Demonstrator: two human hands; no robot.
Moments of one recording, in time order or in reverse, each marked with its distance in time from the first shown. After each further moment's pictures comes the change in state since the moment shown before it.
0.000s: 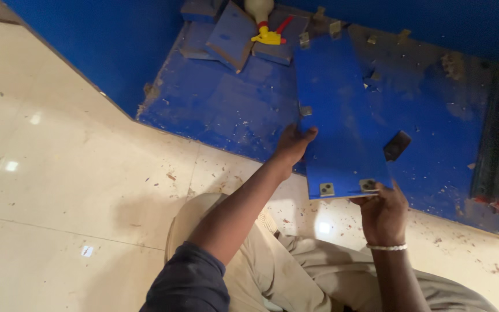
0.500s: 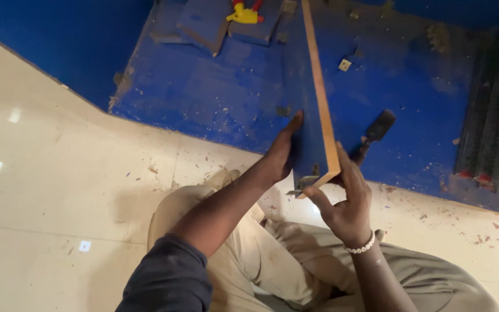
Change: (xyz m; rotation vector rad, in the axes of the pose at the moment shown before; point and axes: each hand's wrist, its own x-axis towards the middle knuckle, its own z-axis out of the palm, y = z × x) left_hand -0.035 0.007 0.027 -0.426 -0.313 -0.108; right_hand -0.043 -0.032 0.077 -1.043 -0.253 -0.623
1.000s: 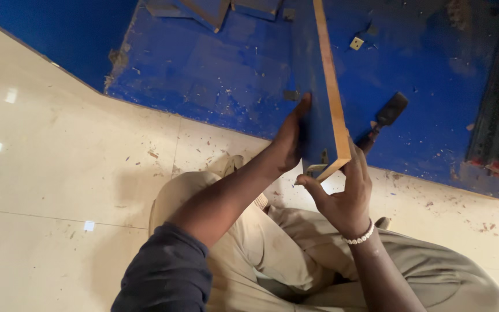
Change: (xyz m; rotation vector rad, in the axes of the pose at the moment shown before) left_hand 0.001 -0.006 -0.001 -0.185 -0.025 -0.013; right_hand 0.001 -0.004 0.015 -0.108 0.018 -0.107
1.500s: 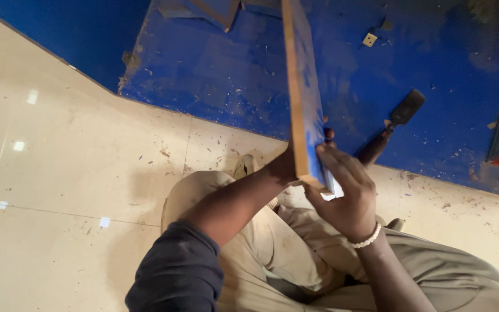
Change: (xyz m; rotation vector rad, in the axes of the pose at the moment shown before) left_hand 0.023 -0.078 -0.070 -0.091 -0.213 0.336; right_hand 0.000 -0.008 0.002 -0.128 -0.088 -0.054
